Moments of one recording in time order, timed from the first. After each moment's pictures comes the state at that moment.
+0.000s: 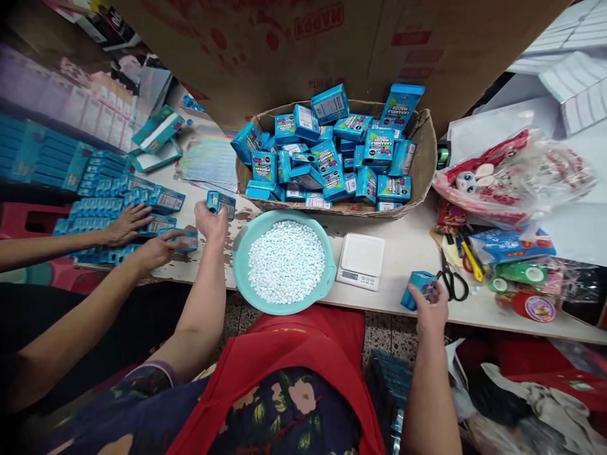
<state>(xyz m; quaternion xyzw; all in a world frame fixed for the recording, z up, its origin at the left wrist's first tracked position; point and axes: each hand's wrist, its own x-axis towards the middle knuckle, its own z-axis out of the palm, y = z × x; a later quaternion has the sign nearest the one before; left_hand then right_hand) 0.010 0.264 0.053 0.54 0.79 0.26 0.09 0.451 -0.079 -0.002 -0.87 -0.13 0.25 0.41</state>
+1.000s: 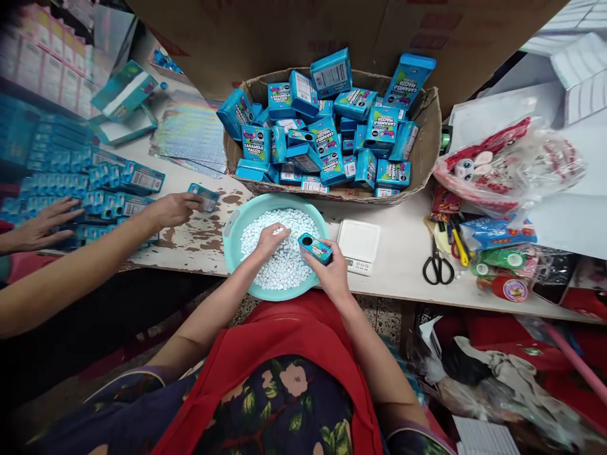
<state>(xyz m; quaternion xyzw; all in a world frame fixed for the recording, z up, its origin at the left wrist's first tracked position) 0.108 0.149 0.013 0.62 0.59 0.16 0.49 0.271 0.035 0.067 -0.71 -0.33 0.41 0.46</state>
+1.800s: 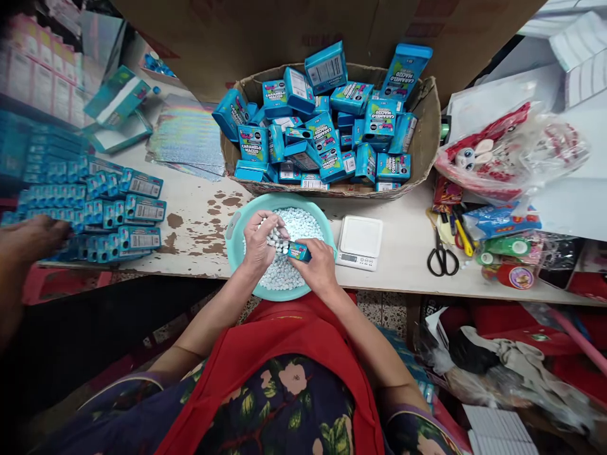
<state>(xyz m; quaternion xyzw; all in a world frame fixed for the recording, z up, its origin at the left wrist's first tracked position) 0.125 0.144 0.097 0.33 0.42 0.47 0.70 0.240 0.052 0.076 -0.69 -0.56 0.30 0.36</state>
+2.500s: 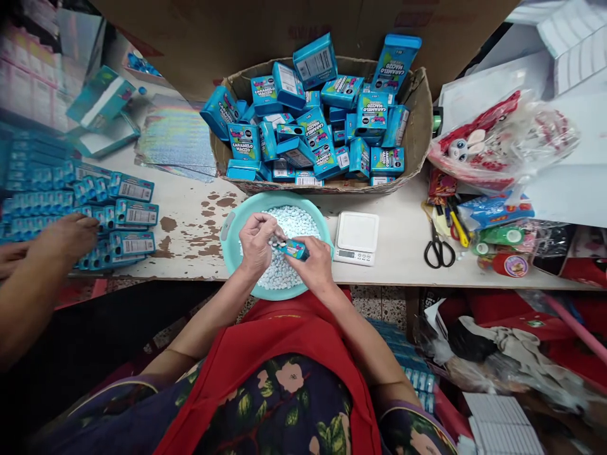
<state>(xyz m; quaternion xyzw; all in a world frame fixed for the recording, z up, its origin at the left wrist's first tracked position) 0.128 0.134 0.094 0.40 0.46 0.47 0.64 0.233 0.050 0.080 -0.71 -0.51 0.29 0.39</state>
